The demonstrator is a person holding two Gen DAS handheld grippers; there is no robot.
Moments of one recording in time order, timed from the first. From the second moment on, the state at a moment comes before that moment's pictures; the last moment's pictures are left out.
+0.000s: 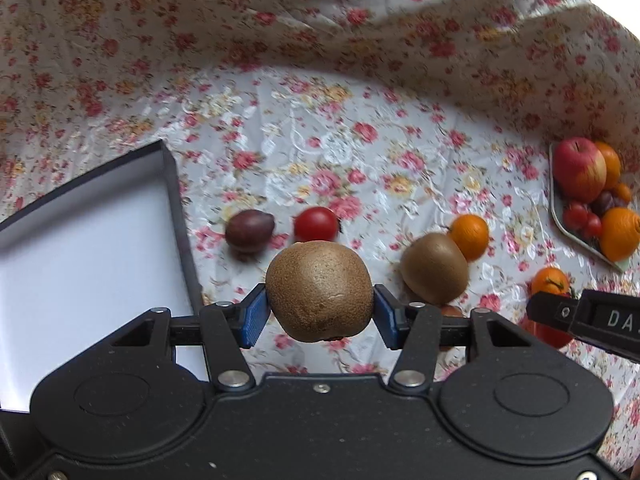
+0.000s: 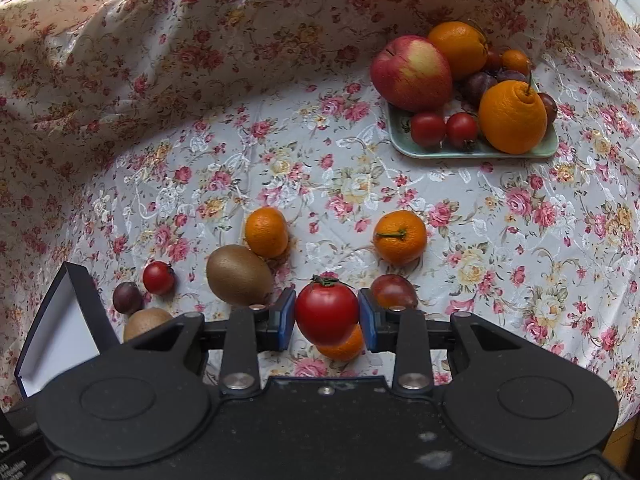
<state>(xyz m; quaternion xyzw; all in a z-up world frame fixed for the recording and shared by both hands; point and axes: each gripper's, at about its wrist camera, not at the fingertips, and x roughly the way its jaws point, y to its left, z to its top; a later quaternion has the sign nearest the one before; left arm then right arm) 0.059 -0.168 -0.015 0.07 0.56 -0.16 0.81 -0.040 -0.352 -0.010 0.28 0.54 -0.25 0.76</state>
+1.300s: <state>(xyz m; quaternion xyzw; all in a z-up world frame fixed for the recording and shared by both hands) 0.134 0.043 -0.028 0.01 0.57 0.04 0.82 0.101 -0.079 -0.048 0.12 0.58 0.00 0.80</state>
